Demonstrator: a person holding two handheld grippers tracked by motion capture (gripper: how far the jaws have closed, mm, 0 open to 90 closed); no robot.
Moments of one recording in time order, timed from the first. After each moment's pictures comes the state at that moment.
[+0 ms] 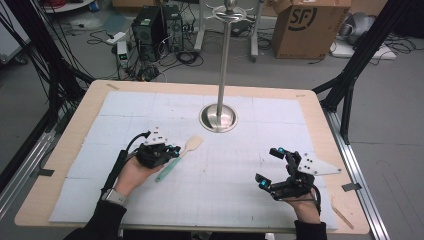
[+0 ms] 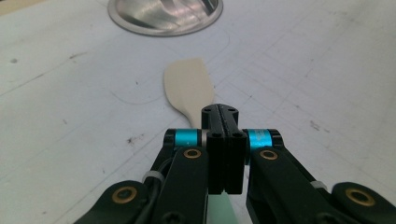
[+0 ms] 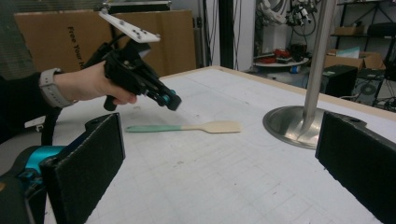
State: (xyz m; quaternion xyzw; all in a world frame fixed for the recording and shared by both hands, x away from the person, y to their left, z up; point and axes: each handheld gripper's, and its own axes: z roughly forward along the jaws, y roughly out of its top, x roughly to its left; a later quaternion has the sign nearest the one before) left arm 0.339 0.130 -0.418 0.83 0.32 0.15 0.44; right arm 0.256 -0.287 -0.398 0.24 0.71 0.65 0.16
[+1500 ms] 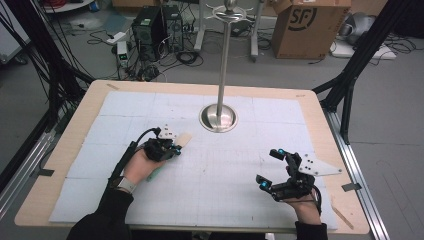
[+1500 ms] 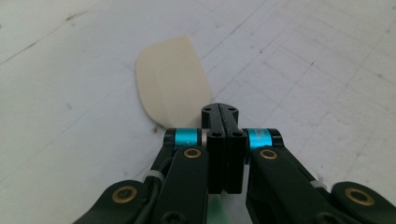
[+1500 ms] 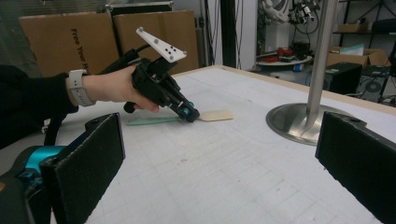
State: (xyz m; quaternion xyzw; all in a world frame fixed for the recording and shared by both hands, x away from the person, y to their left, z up) left arm 0.370 0.129 -0.439 0.86 0.32 0.15 0.36; right arm 0.255 -0.289 -0.401 0.24 0.70 0.65 0.15
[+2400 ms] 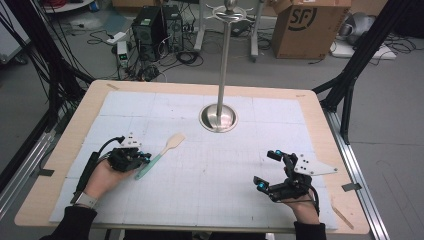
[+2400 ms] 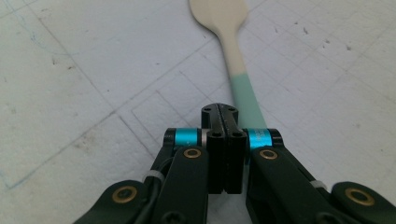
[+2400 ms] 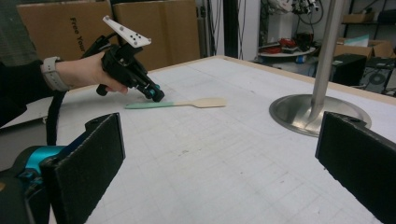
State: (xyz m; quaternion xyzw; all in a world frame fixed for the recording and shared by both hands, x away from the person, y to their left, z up) left arm 0.332 0.214 -0.438 0.85 0.36 0.15 0.36; right arm 0.257 -0.283 -0.404 0.24 0.72 0.63 0.15
